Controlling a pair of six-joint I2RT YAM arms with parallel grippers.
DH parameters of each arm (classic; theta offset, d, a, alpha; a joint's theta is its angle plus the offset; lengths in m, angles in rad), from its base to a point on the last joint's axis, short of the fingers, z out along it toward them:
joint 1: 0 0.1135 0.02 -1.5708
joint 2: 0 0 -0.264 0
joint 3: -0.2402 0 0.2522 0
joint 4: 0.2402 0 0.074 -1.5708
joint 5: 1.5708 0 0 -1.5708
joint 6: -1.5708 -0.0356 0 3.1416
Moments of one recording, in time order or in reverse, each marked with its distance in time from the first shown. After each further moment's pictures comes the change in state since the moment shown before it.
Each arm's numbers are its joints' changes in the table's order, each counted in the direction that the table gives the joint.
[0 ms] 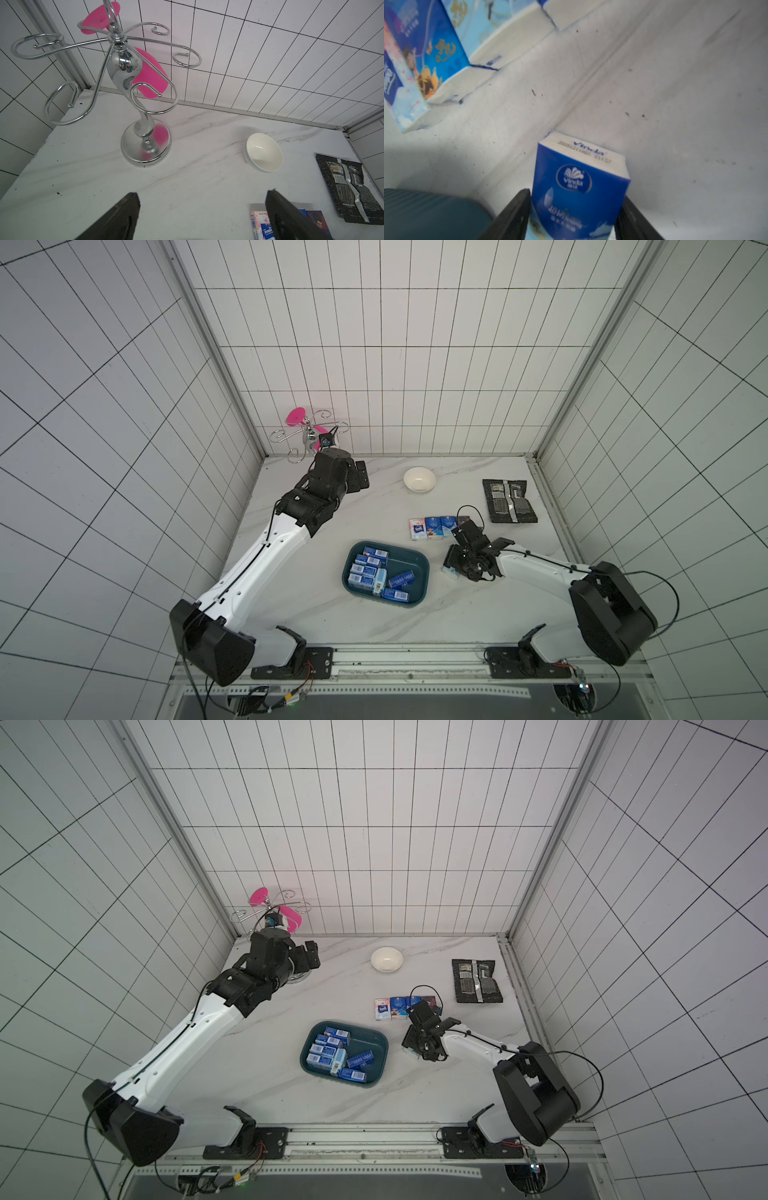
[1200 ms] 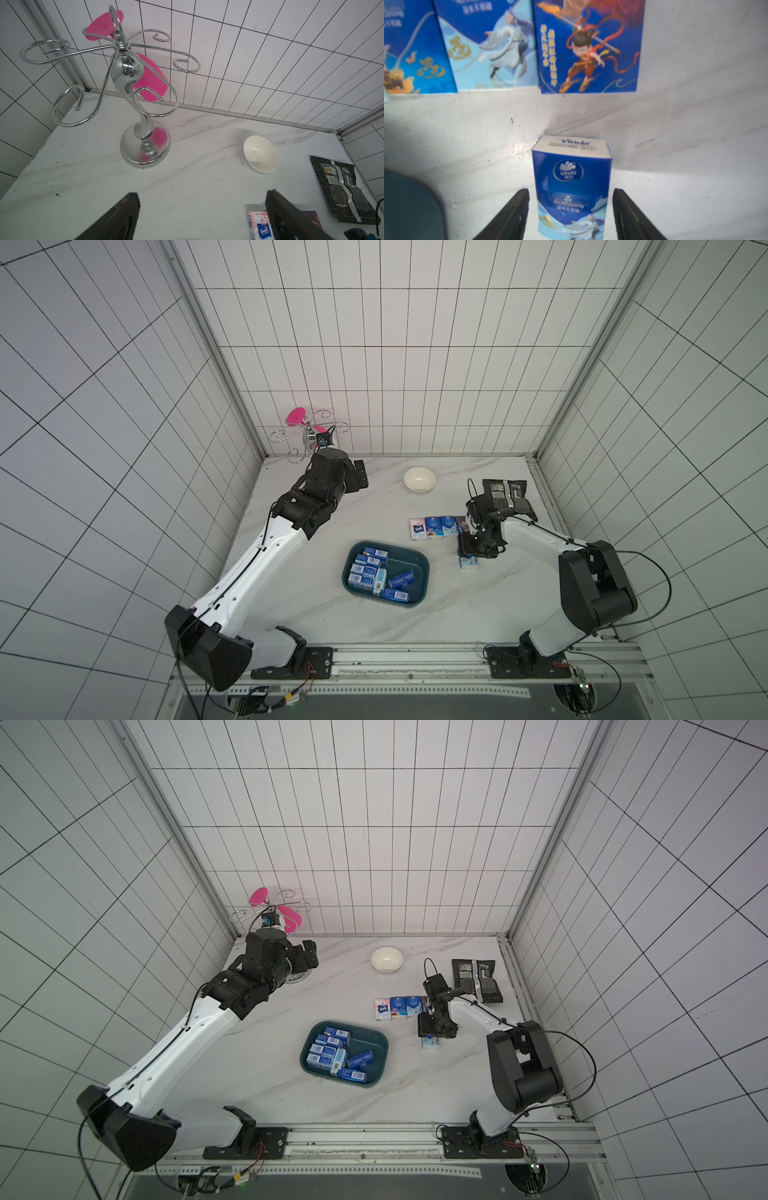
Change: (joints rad) left arm -0.002 -0.032 0.000 0.003 0.003 0.003; right arm -0.243 0.165 -0.289 0.325 -0.077 0.658
